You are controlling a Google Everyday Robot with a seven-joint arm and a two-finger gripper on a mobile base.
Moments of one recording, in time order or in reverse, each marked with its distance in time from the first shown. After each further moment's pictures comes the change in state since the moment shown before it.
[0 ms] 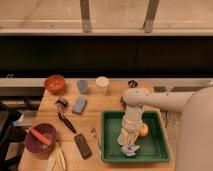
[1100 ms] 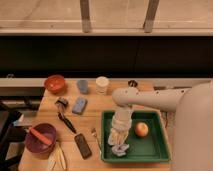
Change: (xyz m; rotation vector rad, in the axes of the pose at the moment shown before) arm 0.006 0.056 0.013 -0.006 -0.006 -0.117
